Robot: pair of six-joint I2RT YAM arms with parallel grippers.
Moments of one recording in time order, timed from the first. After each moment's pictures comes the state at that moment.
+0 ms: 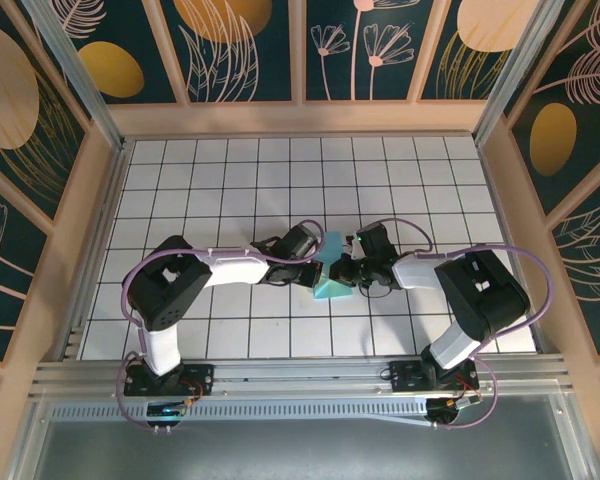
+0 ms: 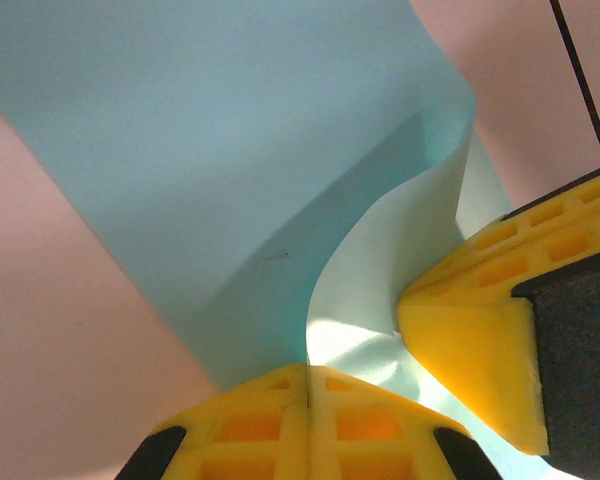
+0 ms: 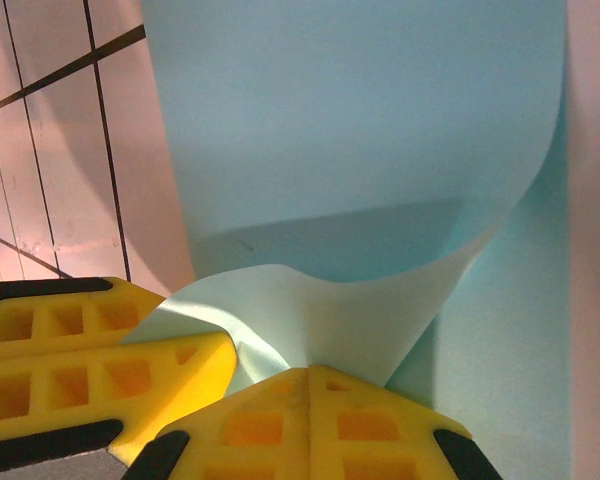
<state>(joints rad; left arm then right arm) -0.86 1.87 1.00 -0.12 0.15 -0.52 0.52 1.60 0.57 0.09 -0.49 0.75</state>
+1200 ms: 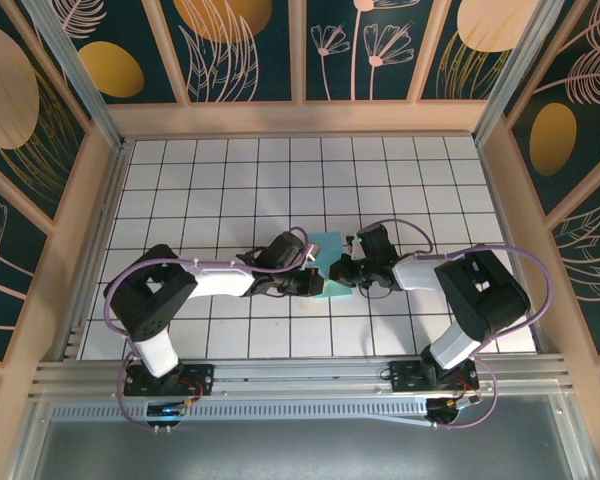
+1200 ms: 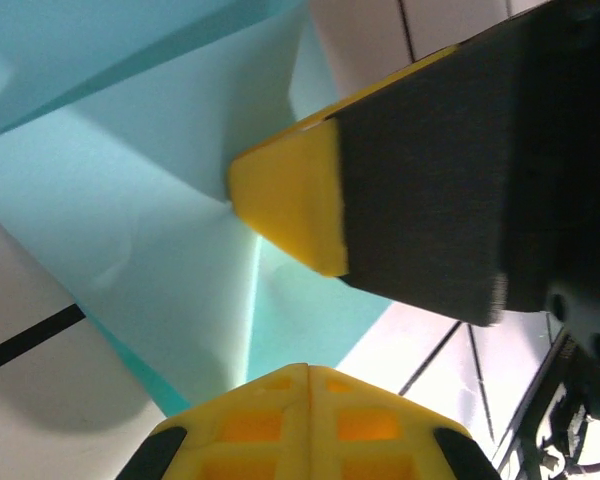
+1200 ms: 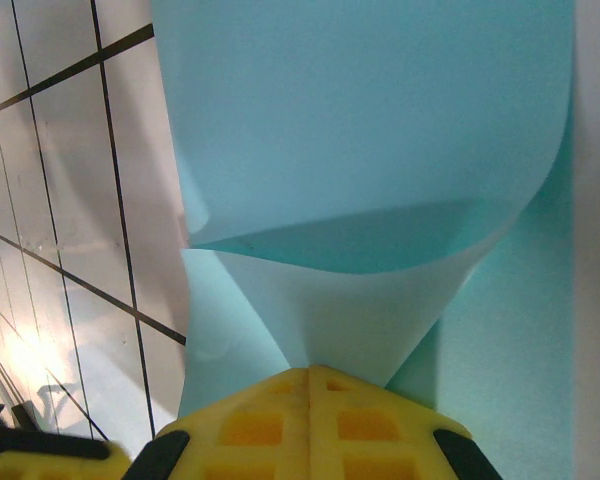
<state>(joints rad) -0.86 1.77 0.82 0.09 0.42 -0.76 0.53 1.60 0.56 0.12 -0.50 0.75</state>
